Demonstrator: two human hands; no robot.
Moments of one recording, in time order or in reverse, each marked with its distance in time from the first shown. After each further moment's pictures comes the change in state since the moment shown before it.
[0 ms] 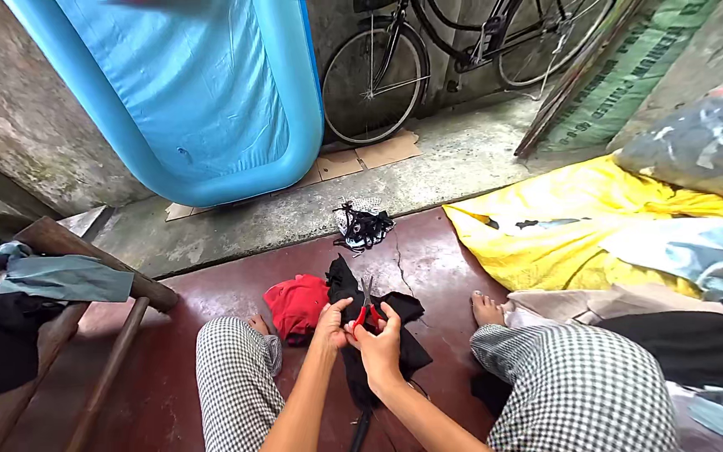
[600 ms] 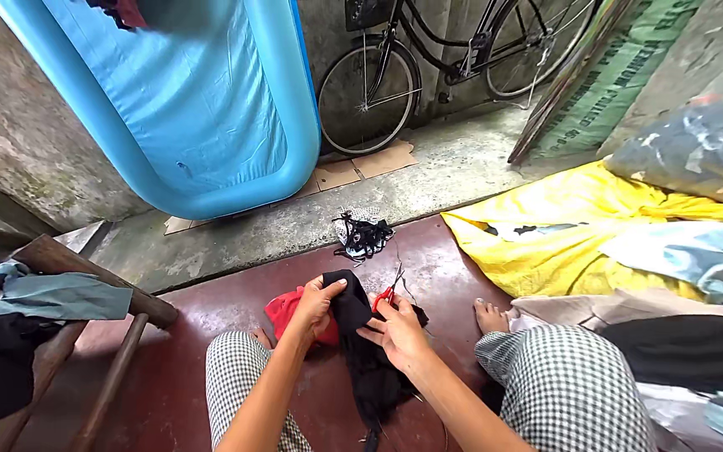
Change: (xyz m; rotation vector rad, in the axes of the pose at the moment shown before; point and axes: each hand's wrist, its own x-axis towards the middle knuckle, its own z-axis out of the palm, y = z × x) left_hand -0.047 0.095 0.027 0.411 -0.313 0.292; right_hand 0.028 -0.078 0.004 0.168 -0.105 0.288
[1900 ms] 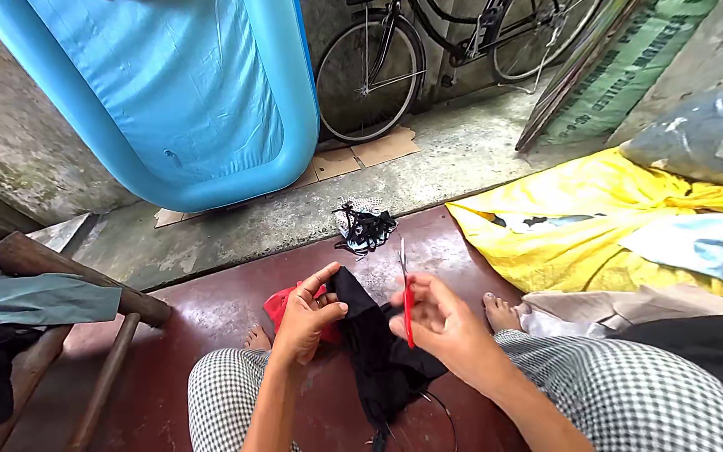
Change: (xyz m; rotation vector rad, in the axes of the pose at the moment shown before) left_hand -0.039 0.032 -0.024 0.075 -0.111 0.178; right_hand -0.021 -0.052 -0.028 -0.685 -0.456 -0.658
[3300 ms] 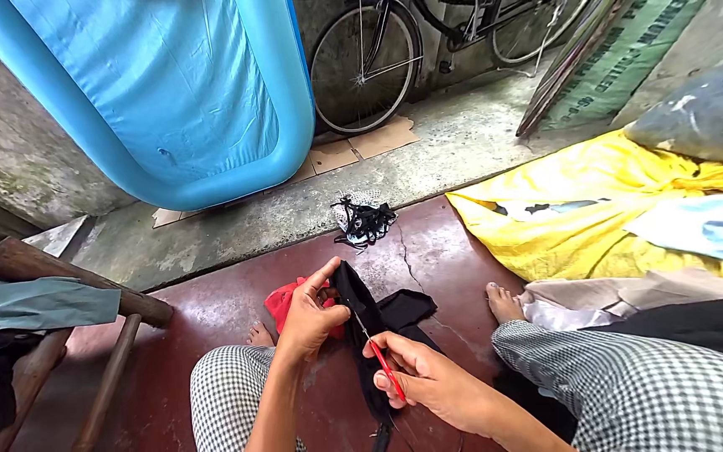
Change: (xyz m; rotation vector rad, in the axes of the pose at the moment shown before) left_hand 0.000 -0.001 0.009 0.177 -0.002 -0.004; right_hand -0.034 0.022 0.020 0.204 -0.536 0.380
